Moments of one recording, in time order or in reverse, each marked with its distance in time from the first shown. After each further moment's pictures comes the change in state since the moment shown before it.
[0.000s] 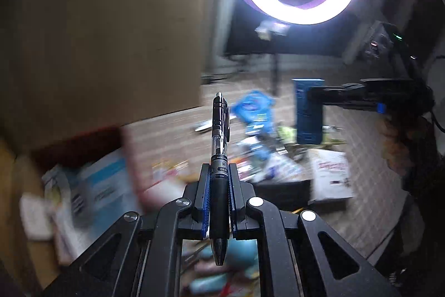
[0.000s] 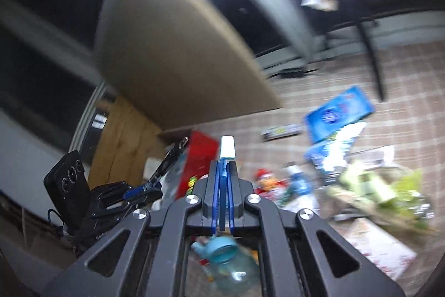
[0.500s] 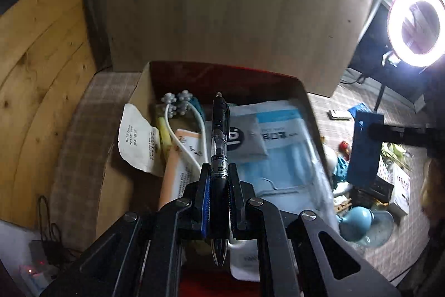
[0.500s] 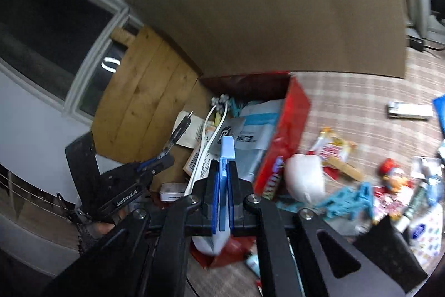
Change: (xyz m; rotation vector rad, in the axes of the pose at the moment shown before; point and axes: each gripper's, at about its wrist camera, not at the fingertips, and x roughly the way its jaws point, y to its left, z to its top) left arm -0.013 0.171 -0.072 -0.322 0.014 0.232; right arm 0.179 0.096 -0.022 -0.132 0.216 0.054
